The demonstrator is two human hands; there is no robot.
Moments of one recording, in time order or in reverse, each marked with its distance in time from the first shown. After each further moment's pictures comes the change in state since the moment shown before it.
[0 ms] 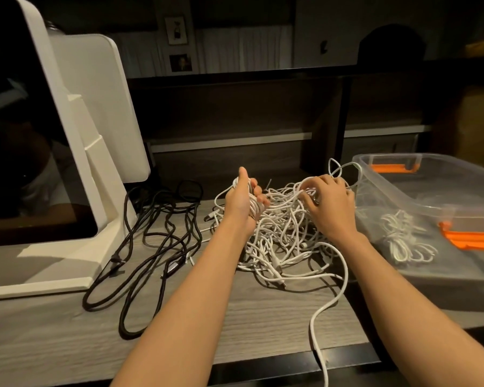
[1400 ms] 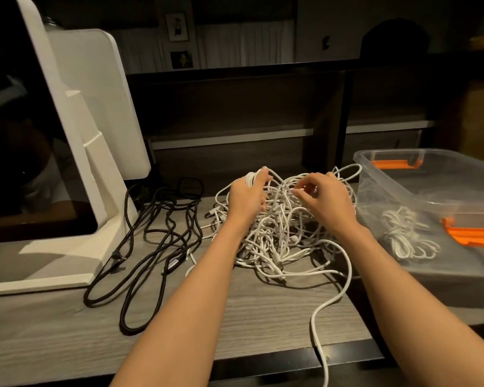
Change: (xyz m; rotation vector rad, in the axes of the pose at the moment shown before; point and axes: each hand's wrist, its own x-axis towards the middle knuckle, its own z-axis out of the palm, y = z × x) left_hand 0.002 -0.007 -0.008 0.733 -0.058 0.382; right_hand 0.007 -0.004 0.000 0.138 -0.041 -0.061
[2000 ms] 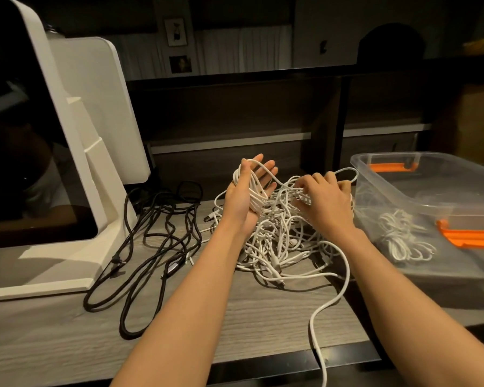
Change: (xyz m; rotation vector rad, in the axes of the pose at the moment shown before) left_hand -0.008 0.017 0.000 -0.651 -0.123 -0.096; right_hand -0.003 0.000 0.002 -0.412 0.001 -0.073
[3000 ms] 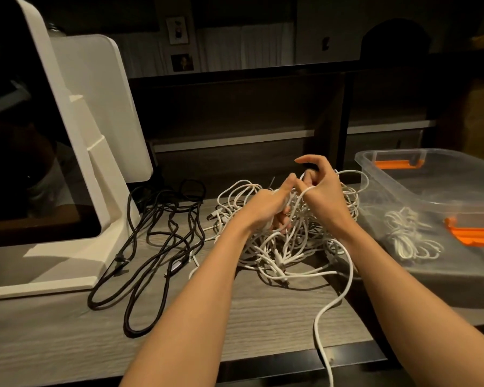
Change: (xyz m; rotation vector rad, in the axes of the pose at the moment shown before) left_hand 0.002 -0.005 0.000 0.957 -0.299 -0.198; right_hand 0.006 -0.021 -0.017 1.106 0.020 0.220
